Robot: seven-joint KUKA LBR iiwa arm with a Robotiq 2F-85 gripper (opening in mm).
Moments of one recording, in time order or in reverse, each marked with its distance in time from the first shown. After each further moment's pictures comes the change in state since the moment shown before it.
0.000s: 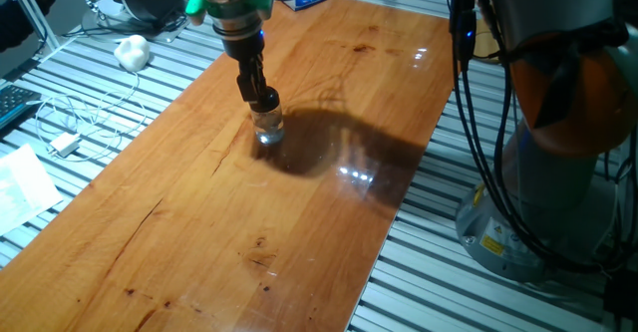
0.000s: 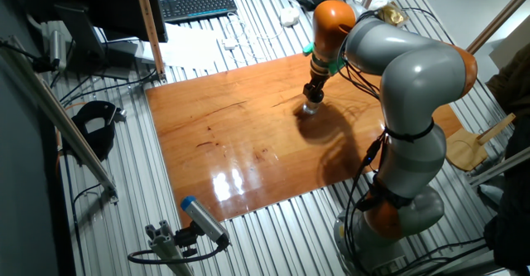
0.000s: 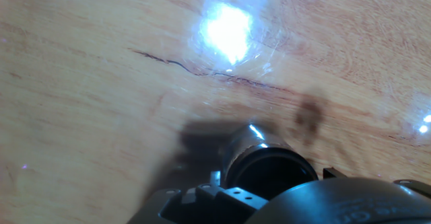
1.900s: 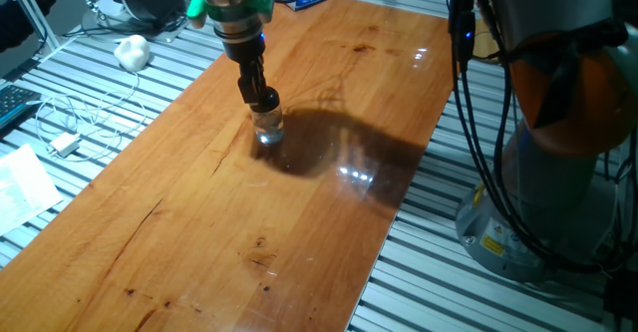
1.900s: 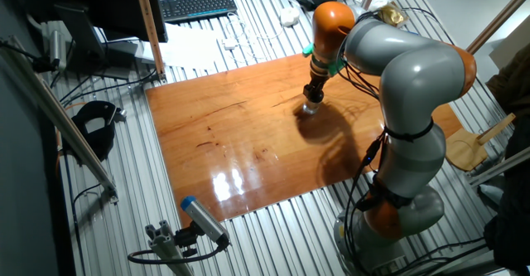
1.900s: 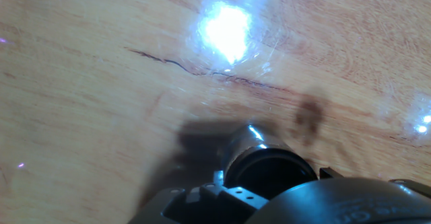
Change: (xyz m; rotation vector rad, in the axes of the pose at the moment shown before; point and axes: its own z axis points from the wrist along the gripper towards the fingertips) arm 0.000 -0.001 0.005 0.004 0.005 0.001
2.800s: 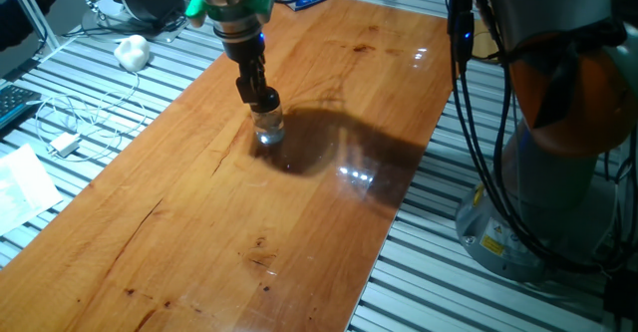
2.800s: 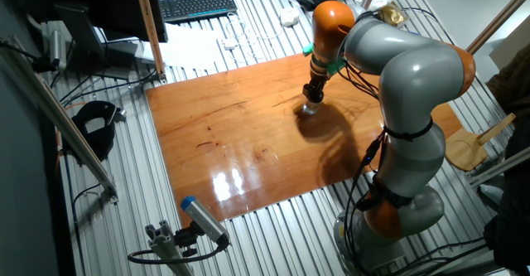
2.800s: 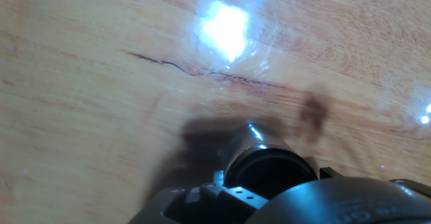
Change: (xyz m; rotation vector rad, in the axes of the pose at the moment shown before) arm 0.000 0.000 0.000 -0.002 0.005 0.065
